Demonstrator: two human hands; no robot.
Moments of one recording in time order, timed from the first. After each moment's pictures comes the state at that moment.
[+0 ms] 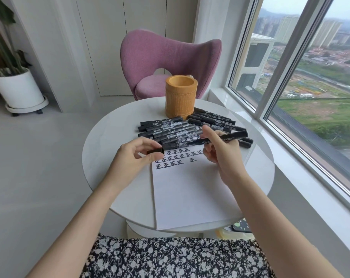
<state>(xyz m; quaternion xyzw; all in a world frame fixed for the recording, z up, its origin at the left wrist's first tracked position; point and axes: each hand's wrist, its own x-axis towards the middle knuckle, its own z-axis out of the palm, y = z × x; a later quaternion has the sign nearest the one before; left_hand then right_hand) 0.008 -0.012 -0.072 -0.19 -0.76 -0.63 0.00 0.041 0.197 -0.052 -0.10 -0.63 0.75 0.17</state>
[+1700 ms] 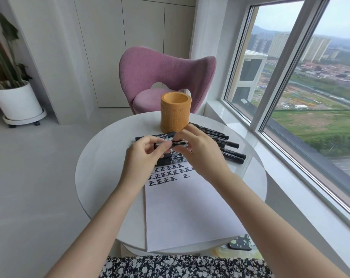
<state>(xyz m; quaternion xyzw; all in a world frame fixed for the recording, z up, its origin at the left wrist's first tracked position) 0.002 0.036 -0.040 -0.13 -0.75 -0.65 0.08 0.011 0.193 -0.031 0.19 -0.91 0.18 0.32</state>
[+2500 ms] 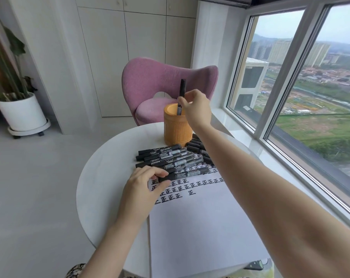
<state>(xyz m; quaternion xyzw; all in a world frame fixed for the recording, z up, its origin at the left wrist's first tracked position) -0.002 0.018 -0.083 -0.21 -0.85 -0.45 0.19 -0.129 0.189 0.028 -0.07 -0.84 0.42 0.34</state>
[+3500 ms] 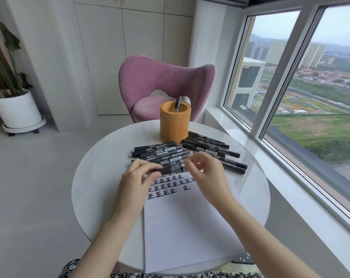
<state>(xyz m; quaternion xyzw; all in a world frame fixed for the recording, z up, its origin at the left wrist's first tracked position) -0.006 0.021 -0.087 -0.18 -0.83 -0.49 0.20 0.028 0.195 -0.050 -0.02 -0.87 0.45 0.22</state>
